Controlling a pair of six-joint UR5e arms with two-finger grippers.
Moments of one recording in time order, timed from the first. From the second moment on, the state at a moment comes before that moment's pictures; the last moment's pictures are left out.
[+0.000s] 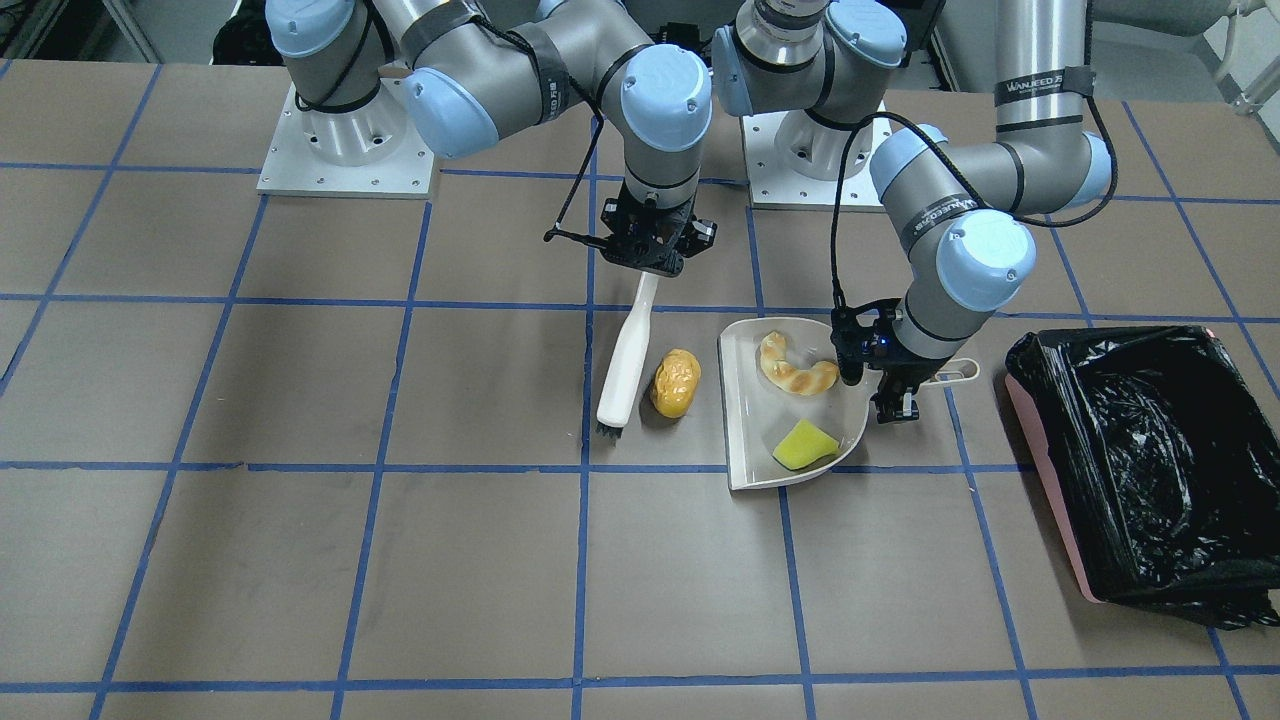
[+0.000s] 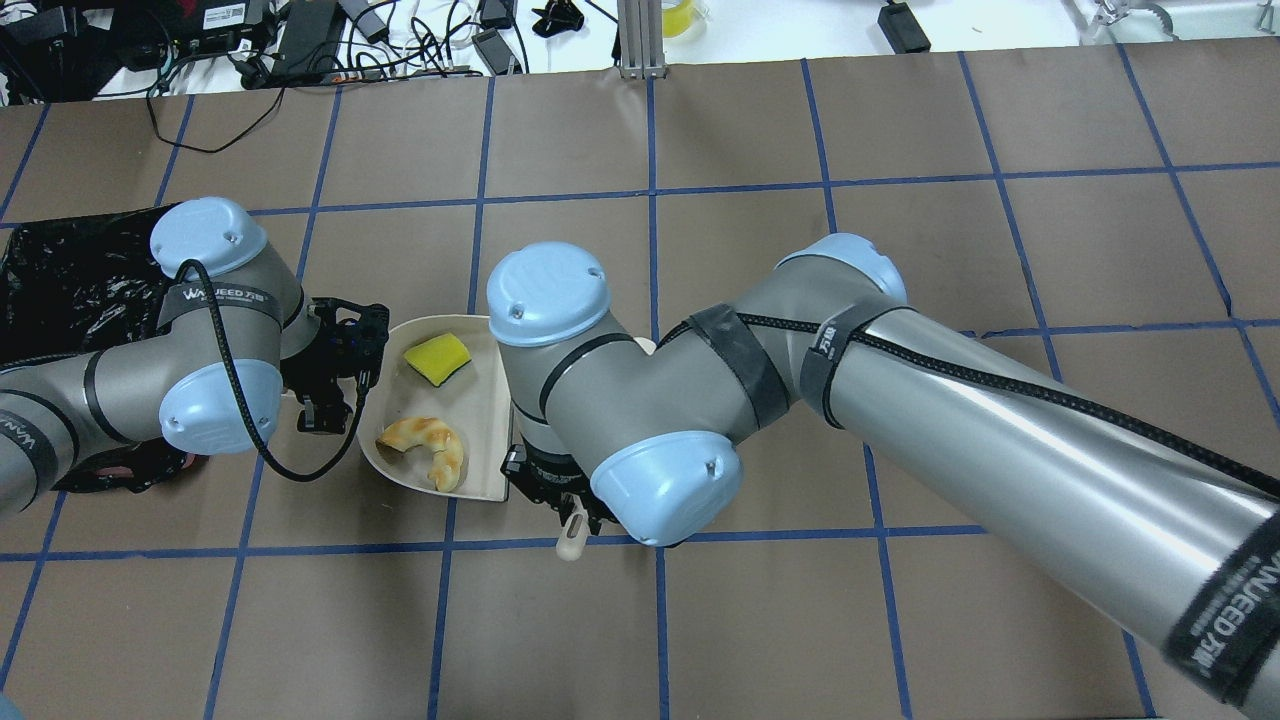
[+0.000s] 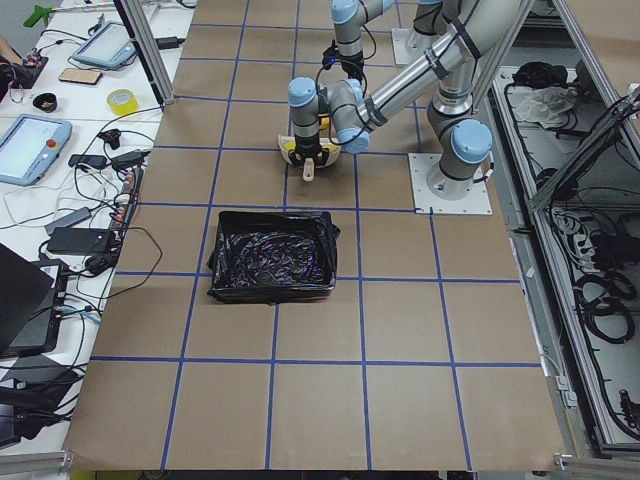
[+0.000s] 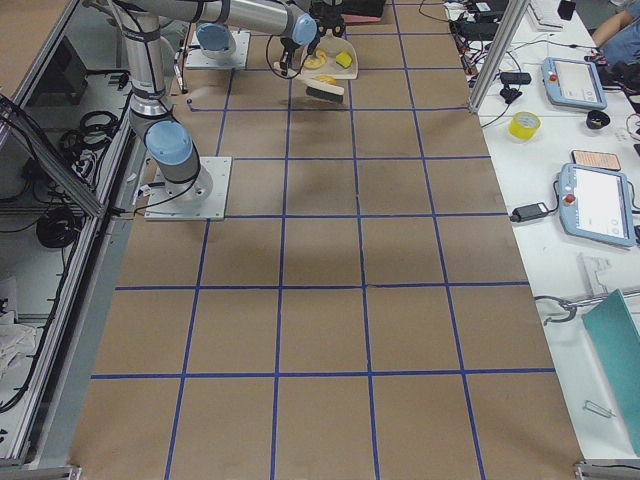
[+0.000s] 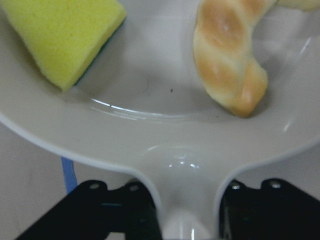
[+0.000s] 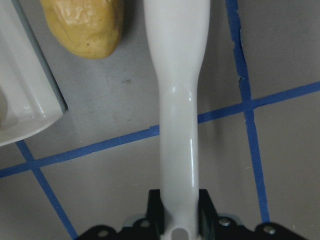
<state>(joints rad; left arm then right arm) -1.36 -1.78 -2.12 -0.88 1.64 1.76 2.23 -1.29 1.81 -1.97 -1.40 0.92</state>
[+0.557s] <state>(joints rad) -1.36 -1.78 -2.12 -0.88 1.64 1.76 2.29 -1.22 1.78 -2.15 -1.34 1.03</state>
